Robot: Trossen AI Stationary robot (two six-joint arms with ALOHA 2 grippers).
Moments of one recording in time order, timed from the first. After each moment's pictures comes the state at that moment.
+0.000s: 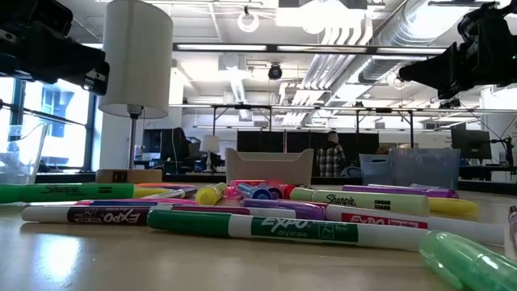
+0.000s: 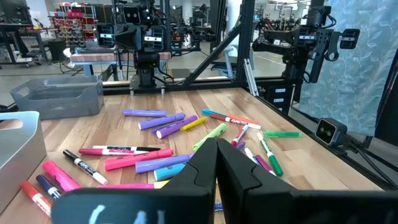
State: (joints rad) left arm -0.14 0.05 0.01 0.02 0.09 -0.01; right arm 0.13 0.01 0.01 0.09 0.50 -0.05
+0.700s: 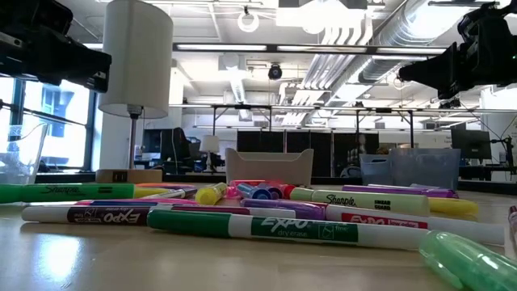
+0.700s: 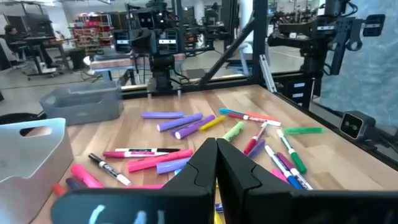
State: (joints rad) left arm -0.14 0.05 0.01 0.02 0.03 0.07; right arm 0.13 0.01 0.01 0.09 0.50 -0.05
